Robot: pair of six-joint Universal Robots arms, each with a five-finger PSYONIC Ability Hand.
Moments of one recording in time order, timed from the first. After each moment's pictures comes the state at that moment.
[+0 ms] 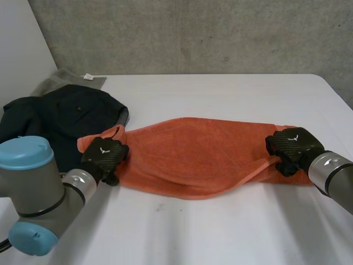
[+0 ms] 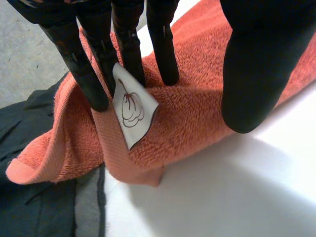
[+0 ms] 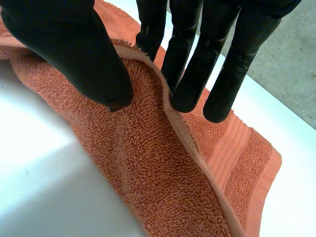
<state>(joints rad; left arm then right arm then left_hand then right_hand) 4.38 -2.00 -1.82 3.49 -1.42 3.58 1.71 -1.27 1.73 -0.02 1.26 2.63 0.62 0.61 0.62 0.61 0.43 0.99 1.18 1.18 1.19 0.99</state>
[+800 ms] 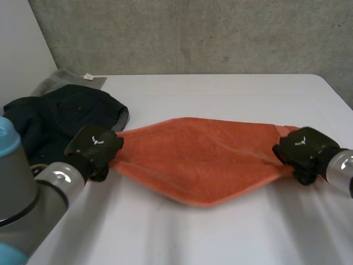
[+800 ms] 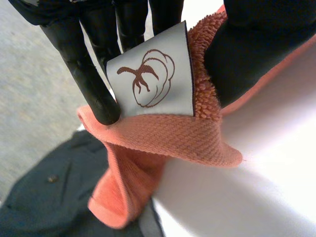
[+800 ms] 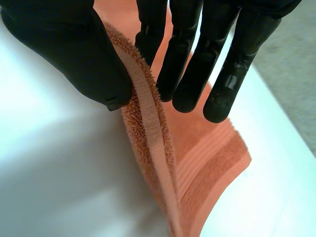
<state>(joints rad) 4.31 -1.69 -1.82 3.18 -1.50 3.71 1.70 -1.43 1.70 0.31 1.27 2.28 1.13 1.20 1.18 1.20 0.98 0.99 1.18 1.18 1.19 0.99</state>
